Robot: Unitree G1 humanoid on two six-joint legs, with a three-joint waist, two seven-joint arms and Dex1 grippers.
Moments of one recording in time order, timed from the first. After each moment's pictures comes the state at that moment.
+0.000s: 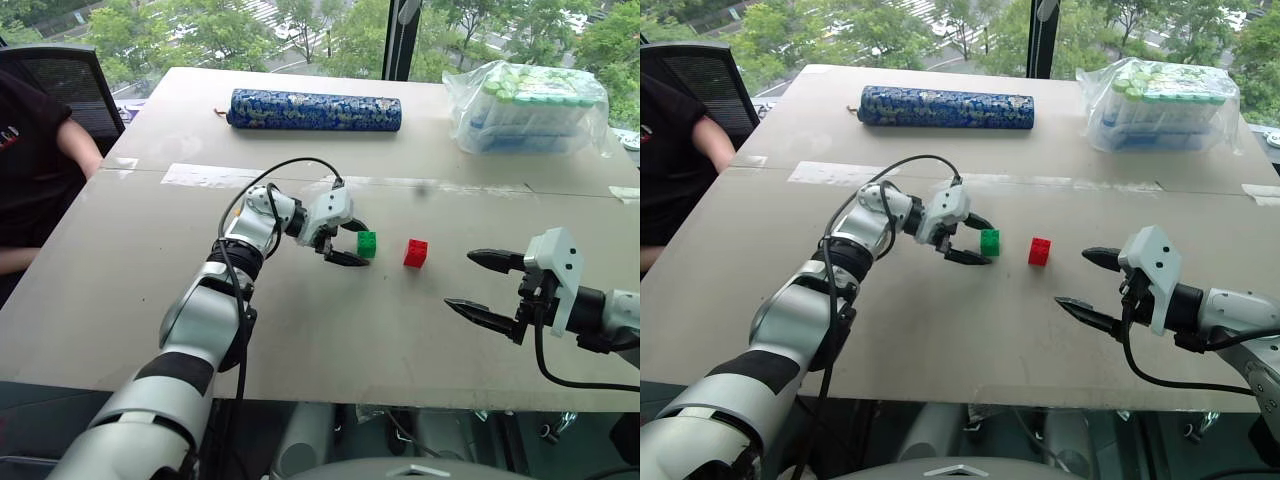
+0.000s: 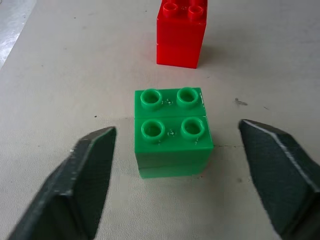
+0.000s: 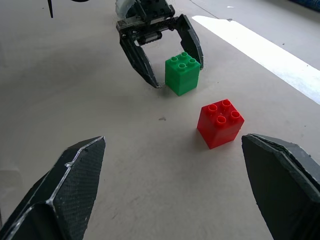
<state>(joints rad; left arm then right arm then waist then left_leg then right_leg) -1.06 0.36 -0.25 1.06 -0.02 -0.21 -1.47 0.04 -0.84 -0.25 -0.71 0.71 0.73 0.75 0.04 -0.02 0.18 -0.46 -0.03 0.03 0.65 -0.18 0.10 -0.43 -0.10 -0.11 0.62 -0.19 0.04</state>
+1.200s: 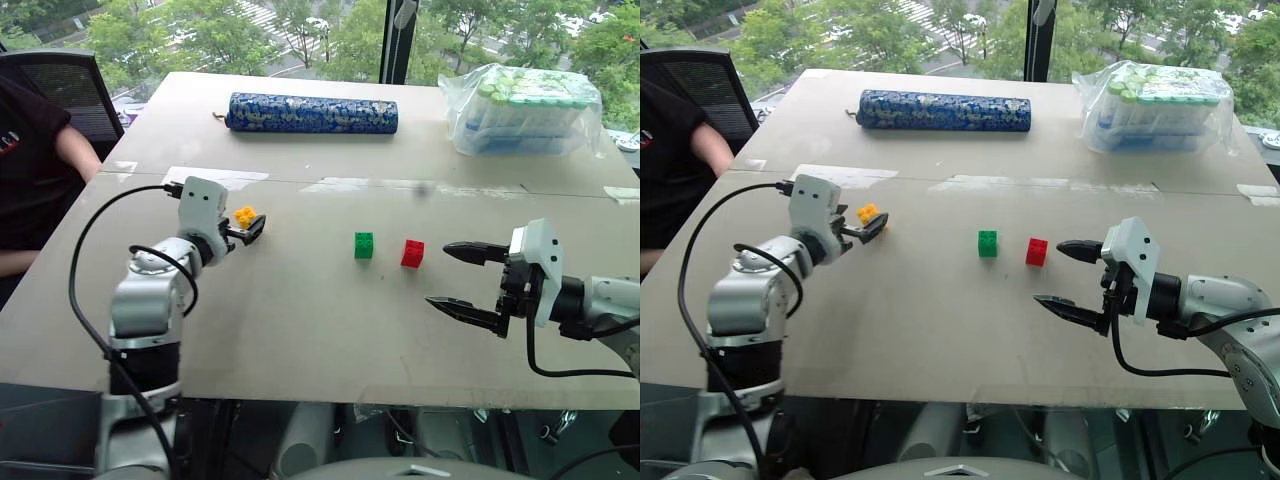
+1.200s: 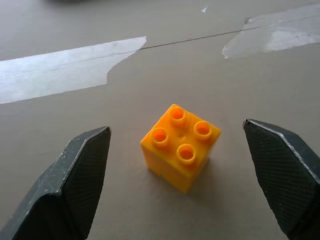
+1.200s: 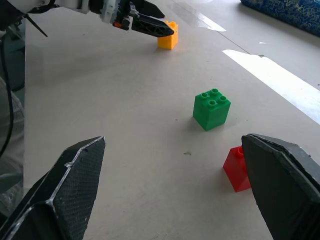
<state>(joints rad) -0.42 0.64 0.19 0.01 -0.16 0.69 -0.62 -0.08 -0.80 -0.14 -0.66 0.71 0.68 0.82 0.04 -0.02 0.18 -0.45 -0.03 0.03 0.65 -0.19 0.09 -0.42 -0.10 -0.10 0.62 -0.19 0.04</state>
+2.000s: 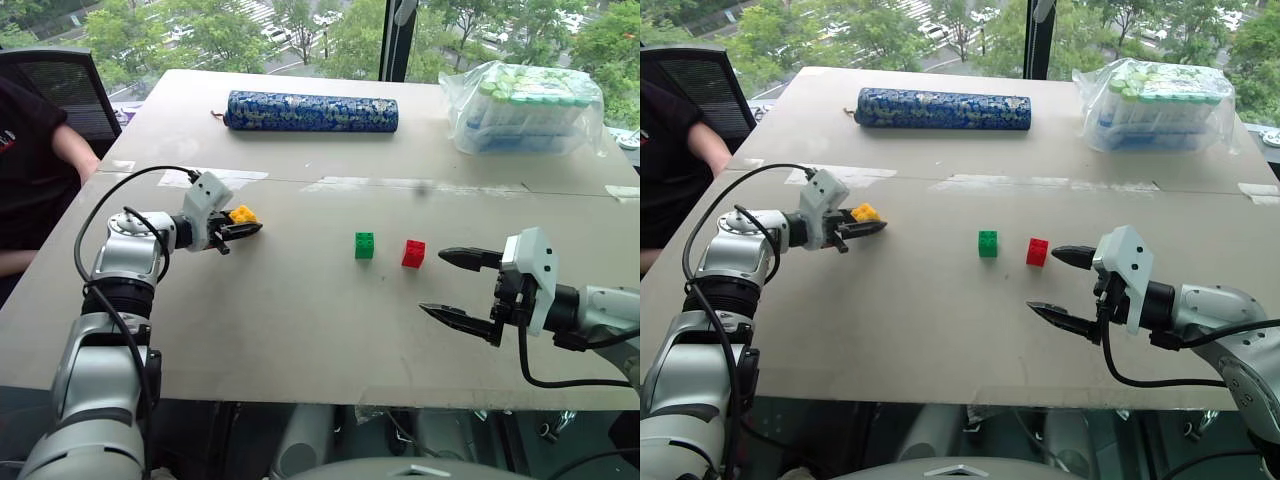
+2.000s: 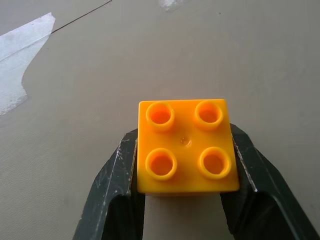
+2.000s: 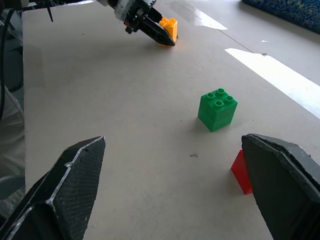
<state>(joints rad) -0.74 0.75 -0.01 0.71 -0.11 0.20 -1.14 -0.04 -0.80 -0.14 -0.73 0.73 0.69 0.74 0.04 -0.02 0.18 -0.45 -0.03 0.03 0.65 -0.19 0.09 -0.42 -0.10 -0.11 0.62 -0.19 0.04</state>
